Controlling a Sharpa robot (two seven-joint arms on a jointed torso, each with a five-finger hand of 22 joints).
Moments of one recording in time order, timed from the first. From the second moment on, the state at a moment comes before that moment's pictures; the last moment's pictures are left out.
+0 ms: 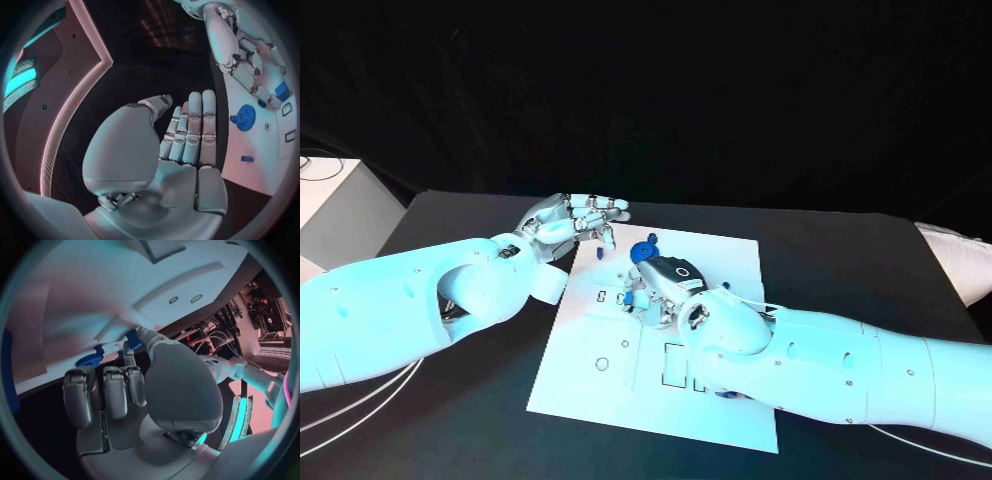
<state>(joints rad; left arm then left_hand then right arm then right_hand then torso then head) 1.23 -0.93 -0.05 1.58 -0.03 -0.14 0.35 1.43 -0.19 0.52 0.15 0.22 0.88 0.22 0.19 0.15 1.08 0.16 0.07 0.07 1.04 0.08 0.84 0.55 0.18 0.93 0.17 0.93 0.54 1.14 -0.46 -0.17 1.51 -1.65 -0.55 -0.45 1.36 -0.21 0.41 0.22 0.11 1.02 0.11 0.31 0.34 1.47 0.03 1.48 1.31 1.47 -0.03 1.55 1.31 0.01 1.47 0.08 1.57 1.31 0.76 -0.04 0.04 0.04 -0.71</state>
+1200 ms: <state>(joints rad) 1.23 -0.93 -0.05 1.58 -0.04 -0.13 0.34 1.43 -0.19 0.52 0.15 0.22 0.88 0.22 0.19 0.15 1.08 0.16 0.07 0.07 1.04 0.08 0.84 0.55 0.18 0.93 0.17 0.93 0.54 1.13 -0.46 -0.17 1.51 -1.67 -0.56 -0.45 1.32 -0.24 0.28 0.28 0.07 0.90 0.15 0.28 0.30 1.38 0.06 1.32 1.31 1.46 -0.02 1.53 1.31 0.01 1.46 0.09 1.54 1.31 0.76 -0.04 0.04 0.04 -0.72</state>
